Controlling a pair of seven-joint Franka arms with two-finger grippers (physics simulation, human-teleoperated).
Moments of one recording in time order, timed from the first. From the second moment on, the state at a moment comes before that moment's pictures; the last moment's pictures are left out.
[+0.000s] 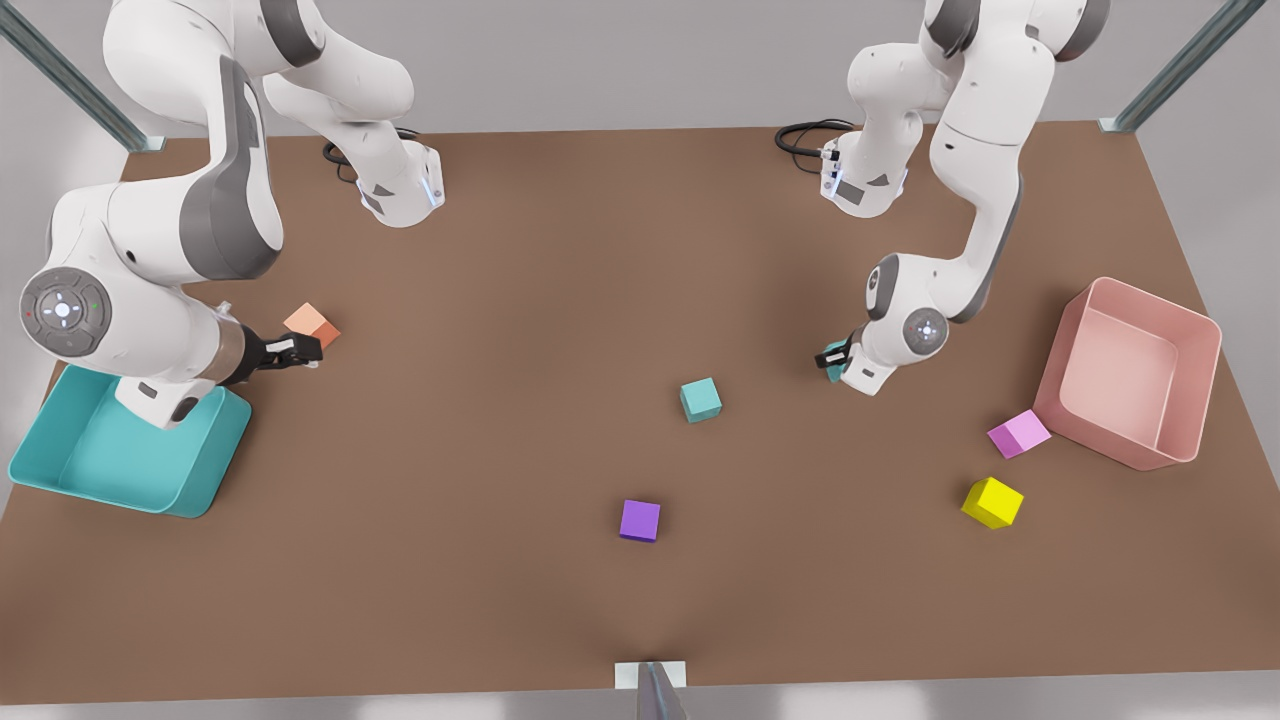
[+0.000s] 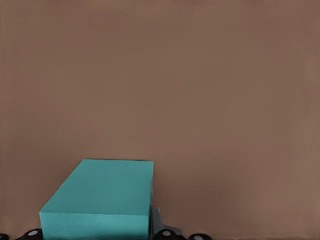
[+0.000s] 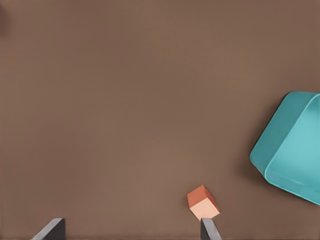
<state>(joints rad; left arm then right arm) -0.07 0.29 -0.15 -2.38 -0.11 2.42 -0.40 -0.02 0.33 0.17 -1.20 -0.06 1.28 -0.07</state>
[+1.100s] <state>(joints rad) -0.43 0.61 -0.23 -1.63 -0.12 1.99 -0.77 -0.02 0.36 0.17 -1.14 -0.09 1.27 0.00</state>
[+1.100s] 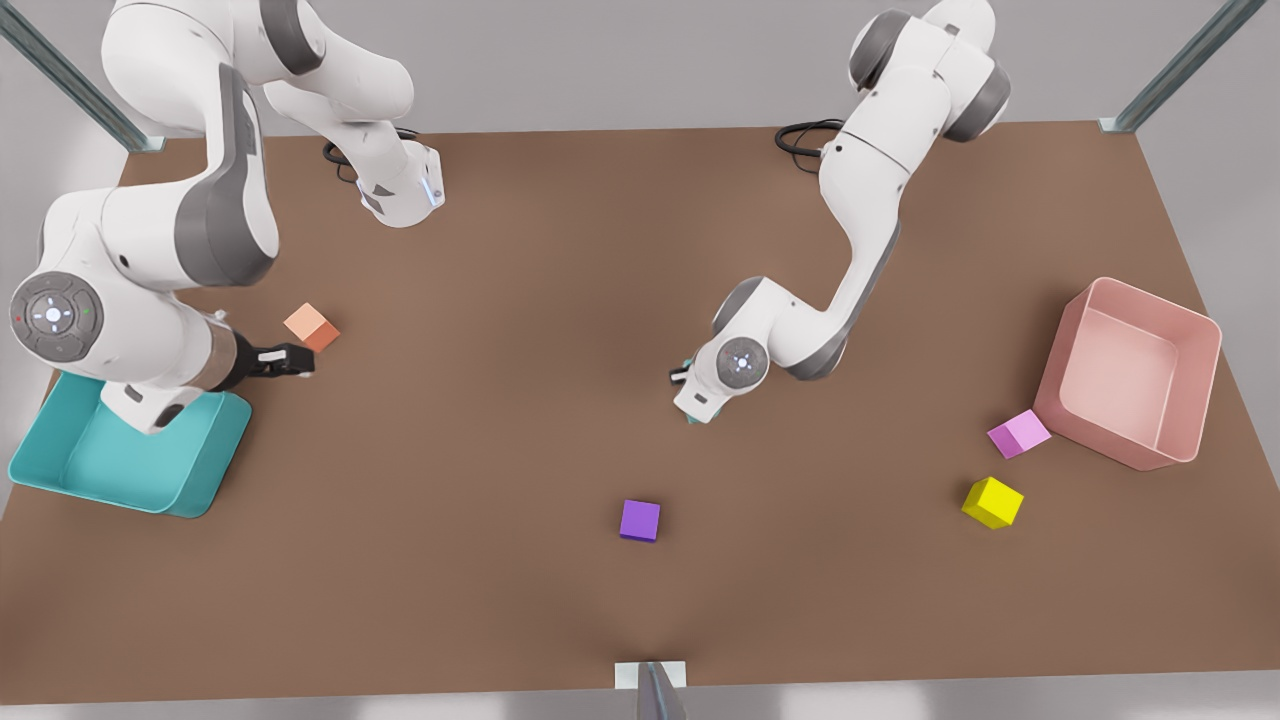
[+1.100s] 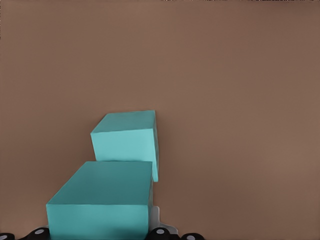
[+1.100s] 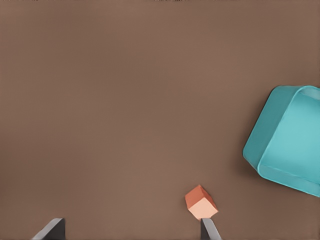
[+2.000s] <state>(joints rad) -0.42 0.65 -0.23 -1.59 -0.08 2.05 -0.88 0.00 0.37 0.17 -1.14 -0.12 1.26 0.00</state>
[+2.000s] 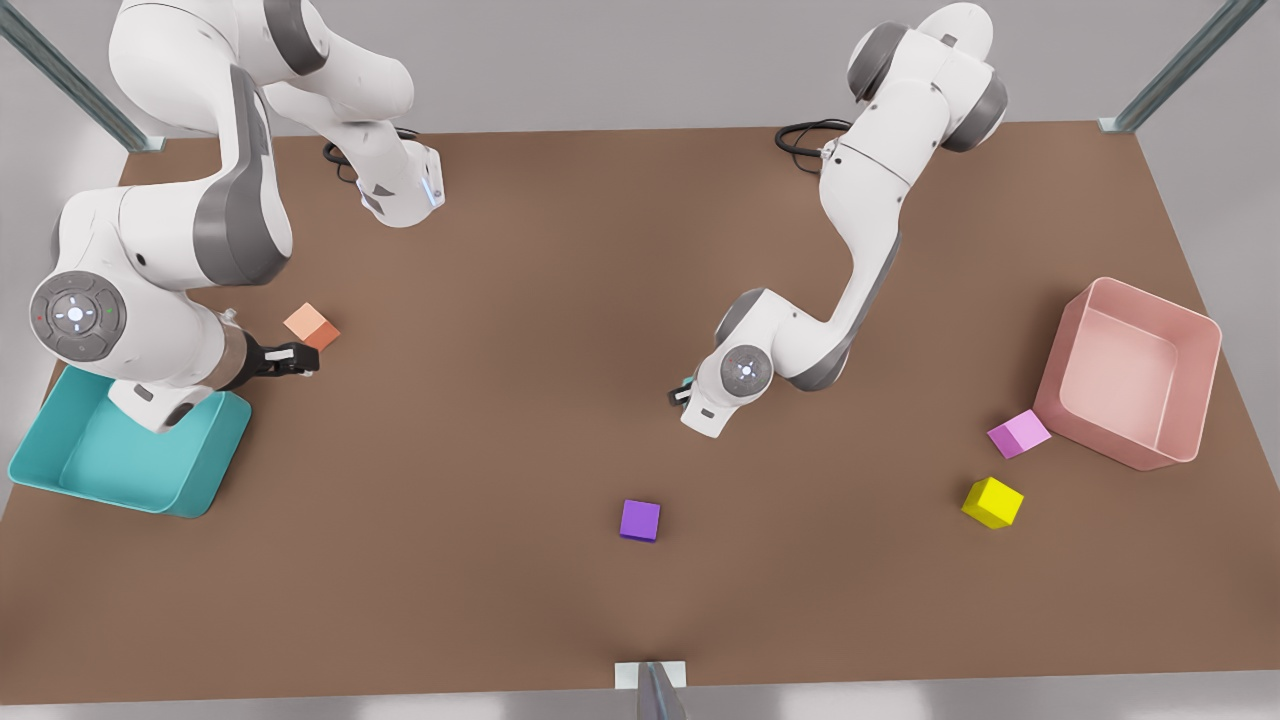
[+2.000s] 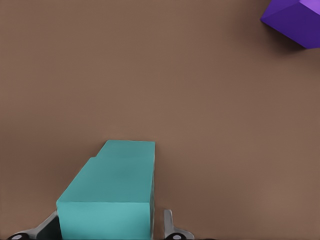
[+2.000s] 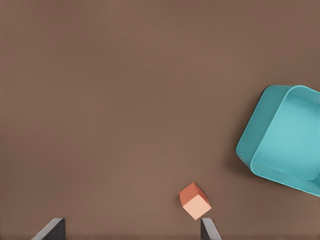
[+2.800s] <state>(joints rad) 0.03 0.54 -0.23 -1.10 -0.01 1.56 -0.82 0.00 0.37 0.16 -1.14 -0.13 1.26 0.00</state>
